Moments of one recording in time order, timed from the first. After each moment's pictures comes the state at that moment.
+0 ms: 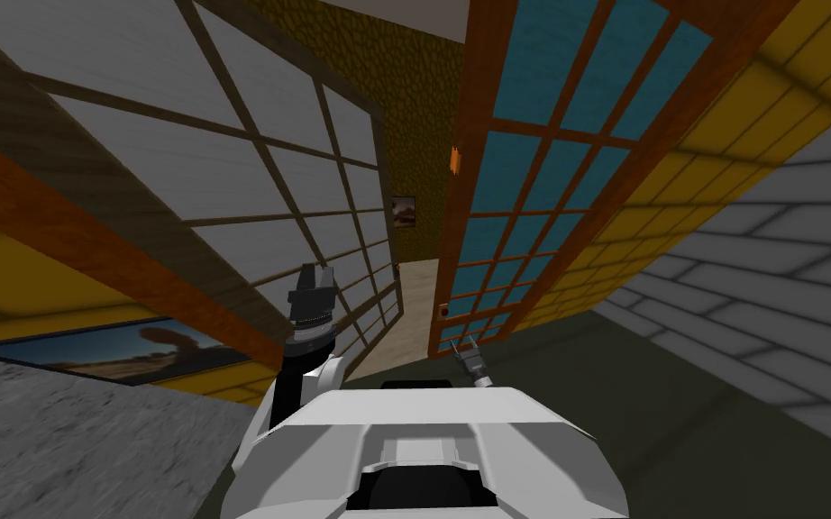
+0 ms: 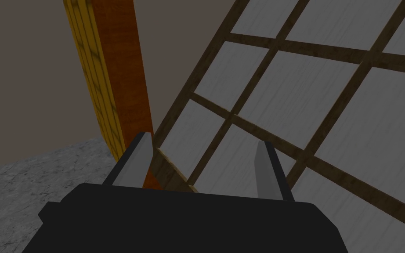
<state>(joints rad) 0.37 0.00 -0.16 -1.11 0.61 -0.93 1.11</state>
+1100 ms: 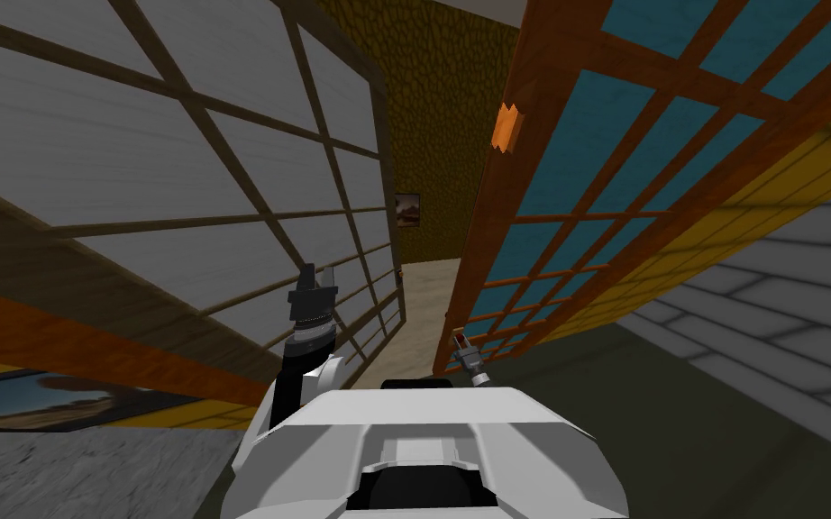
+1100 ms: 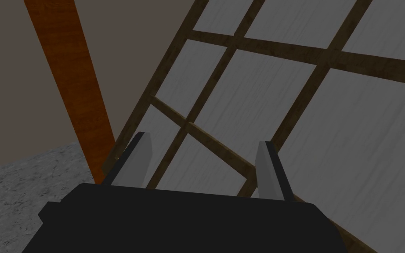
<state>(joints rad) 0.33 0.01 -0.17 -1.08 0.60 -0.92 1.12</state>
